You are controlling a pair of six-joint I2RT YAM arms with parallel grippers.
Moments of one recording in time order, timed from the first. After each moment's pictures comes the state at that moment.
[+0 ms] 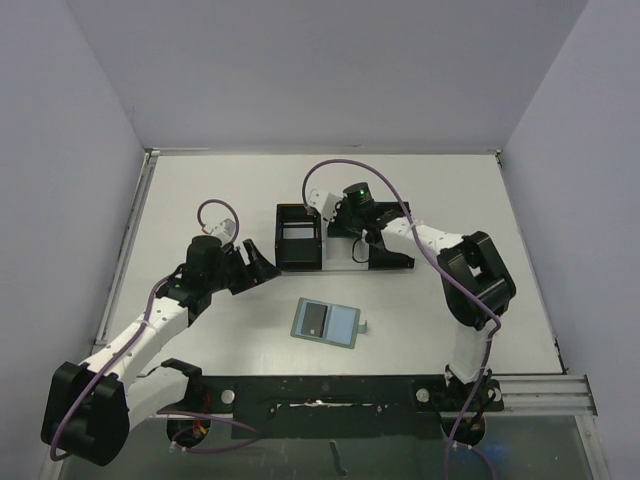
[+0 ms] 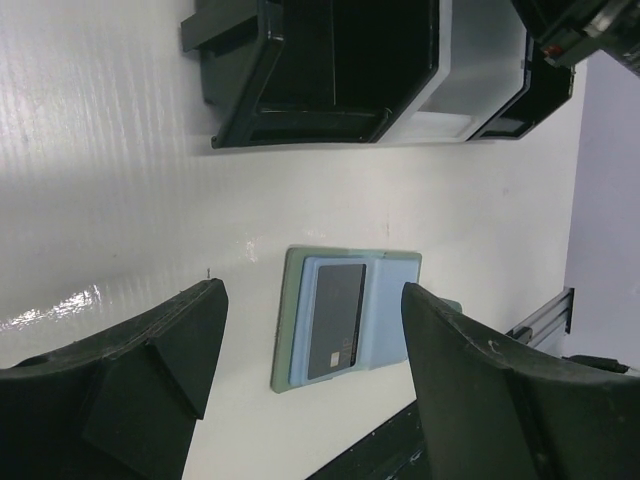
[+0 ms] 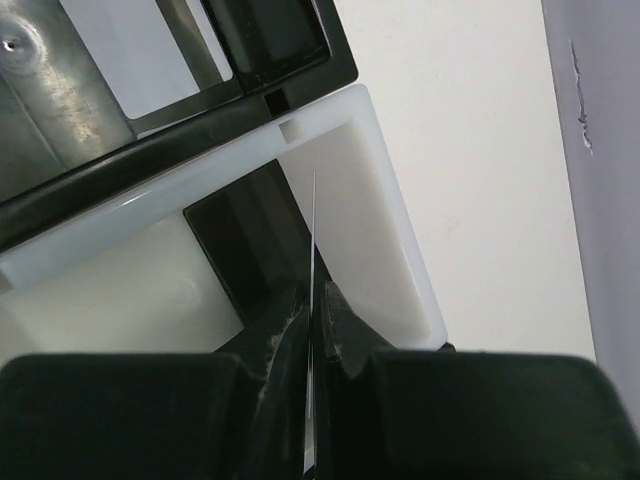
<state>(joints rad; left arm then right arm) -0.34 1.04 0.54 -0.14 0.31 -0.77 0.56 1.85 1.23 -0.06 -0.02 -0.75</state>
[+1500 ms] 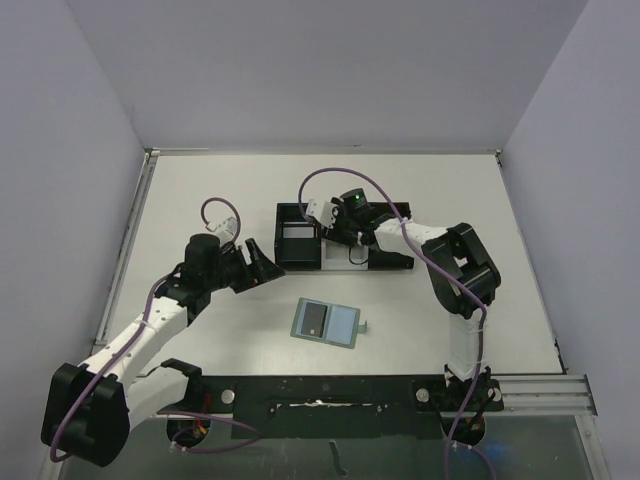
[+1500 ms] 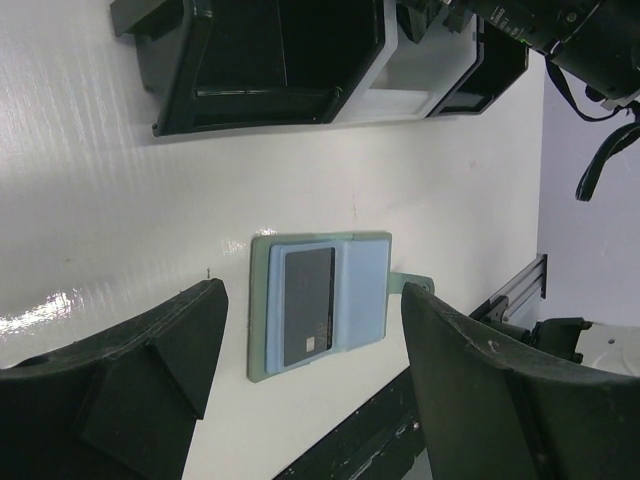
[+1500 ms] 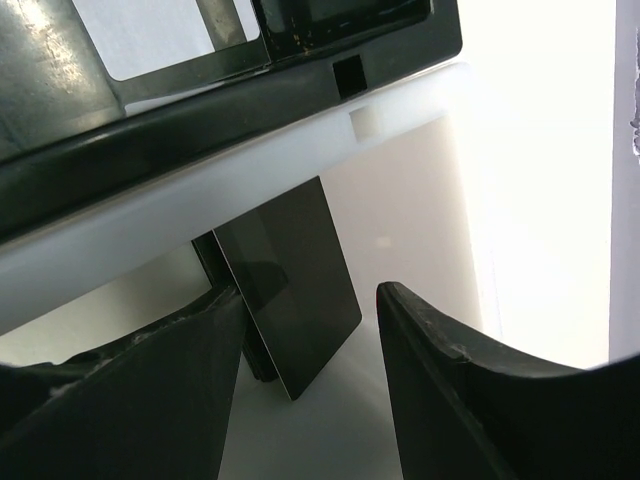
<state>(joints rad) -0.34 1.04 0.55 -0.11 0.40 -0.76 0.55 1.99 1.26 -0.02 -0.01 -0.85</state>
